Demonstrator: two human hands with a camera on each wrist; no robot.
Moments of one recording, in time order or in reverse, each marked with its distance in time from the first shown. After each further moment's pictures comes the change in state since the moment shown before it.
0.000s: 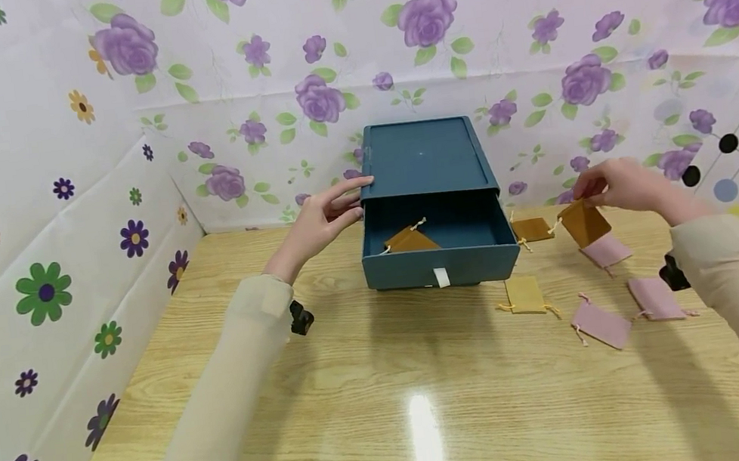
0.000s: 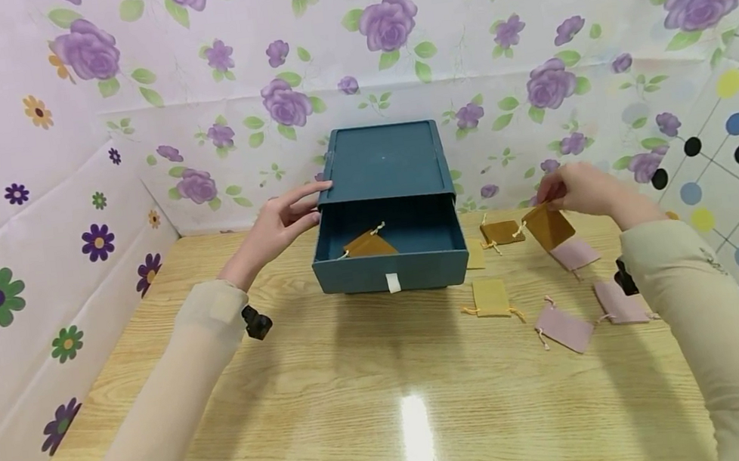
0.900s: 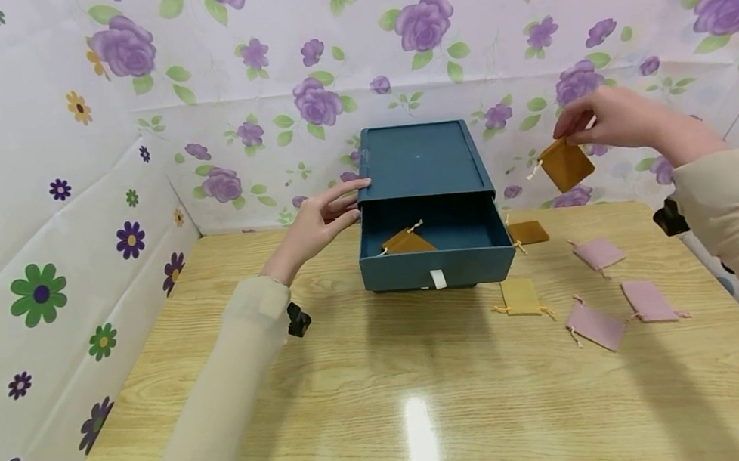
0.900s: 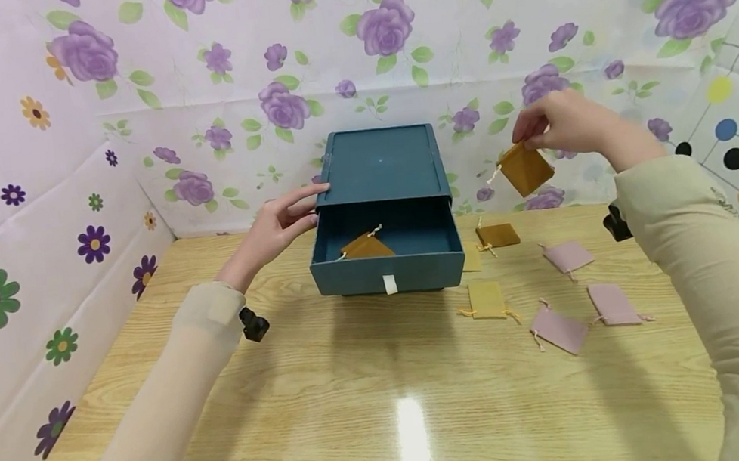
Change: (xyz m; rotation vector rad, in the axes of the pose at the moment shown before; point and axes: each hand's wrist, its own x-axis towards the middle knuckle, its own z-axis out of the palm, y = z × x) left_hand -0.002 0.002 0.000 -0.002 -0.002 -0.012; right_hand 0.029 -0.062 -0.095 -0.125 0.068 -0.067
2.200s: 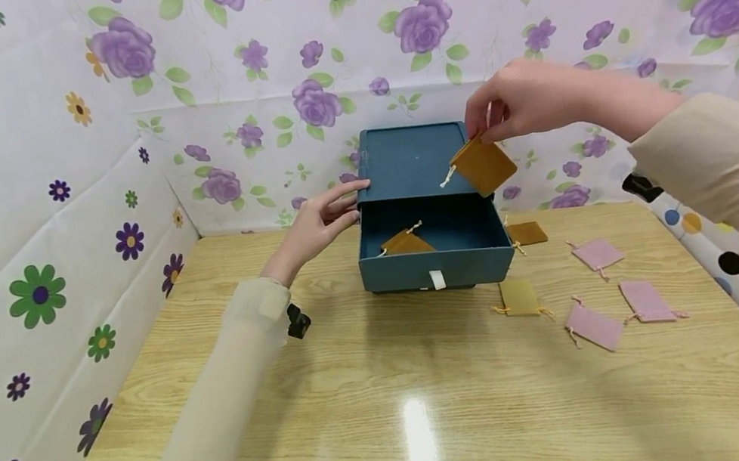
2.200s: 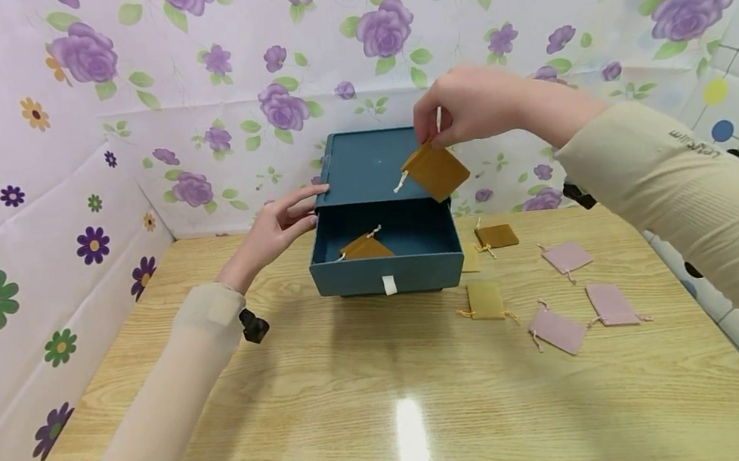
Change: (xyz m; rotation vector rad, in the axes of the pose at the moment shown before) left_hand 0.000 0.001 0.001 -0.016 0.004 -0.002; right_hand 0.036 -0.137 -0.047 -0.092 -0.120 -0.286
